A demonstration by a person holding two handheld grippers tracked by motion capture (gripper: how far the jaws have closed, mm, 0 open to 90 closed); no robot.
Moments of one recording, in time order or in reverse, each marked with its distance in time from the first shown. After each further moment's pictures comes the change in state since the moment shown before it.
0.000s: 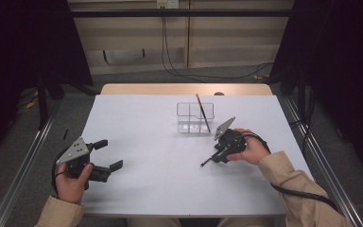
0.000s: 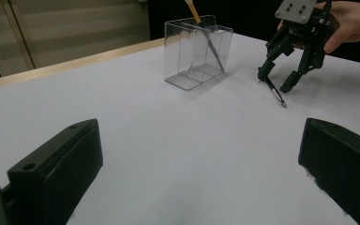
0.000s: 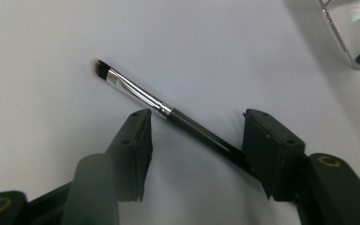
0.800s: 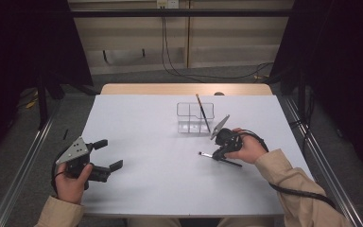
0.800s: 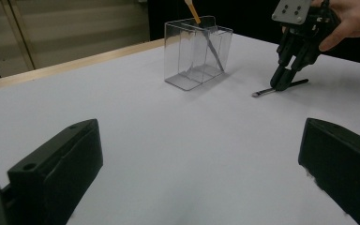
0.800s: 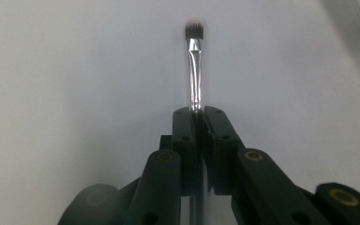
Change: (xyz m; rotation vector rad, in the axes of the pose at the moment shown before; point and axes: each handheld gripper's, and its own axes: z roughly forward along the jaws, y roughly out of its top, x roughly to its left) left arm 0.001 0.000 0.000 -0.003 -0.003 -0.001; right arm 0.005 0.014 -0.002 0.119 0.036 0.086
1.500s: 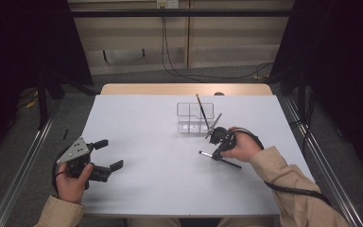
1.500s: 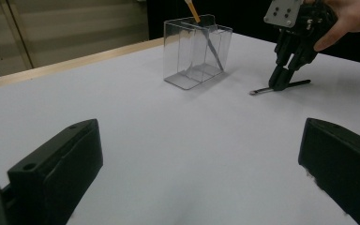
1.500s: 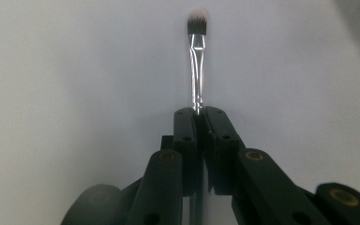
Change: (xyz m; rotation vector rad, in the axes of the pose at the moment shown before) left arm 0.000 0.000 0.001 0.004 -0.003 0.003; right arm 0.001 0.016 0.002 0.119 -0.029 0.038
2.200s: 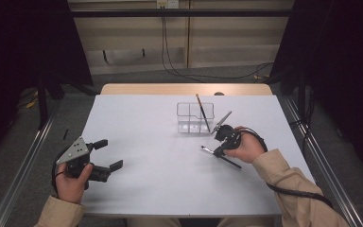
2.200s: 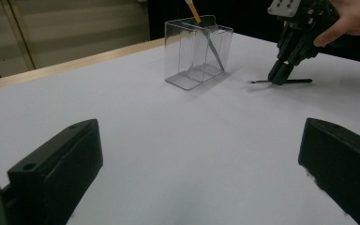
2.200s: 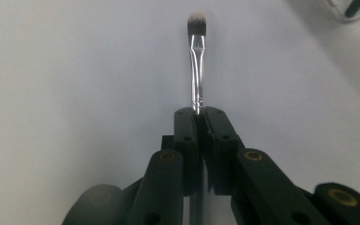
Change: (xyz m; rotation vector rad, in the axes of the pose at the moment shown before) left arm 0.000 0.000 -0.001 -0.003 0.005 -0.002; right arm -0.005 -0.015 -0.008 -0.128 -0.007 0.127
